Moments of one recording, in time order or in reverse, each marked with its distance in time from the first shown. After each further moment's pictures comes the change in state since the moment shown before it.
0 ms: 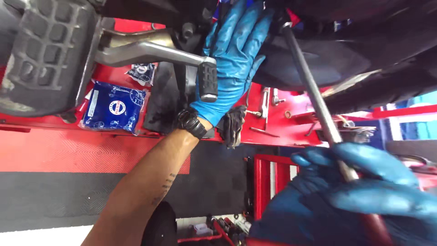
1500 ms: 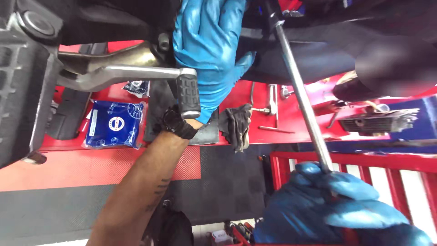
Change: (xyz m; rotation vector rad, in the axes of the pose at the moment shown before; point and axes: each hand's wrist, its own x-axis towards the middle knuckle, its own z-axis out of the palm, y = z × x) left_hand -0.022 -0.095 0.072 0.309 0.308 0.125; right_hand -0.029 0.037 0.037 0.164 0.570 -0.105
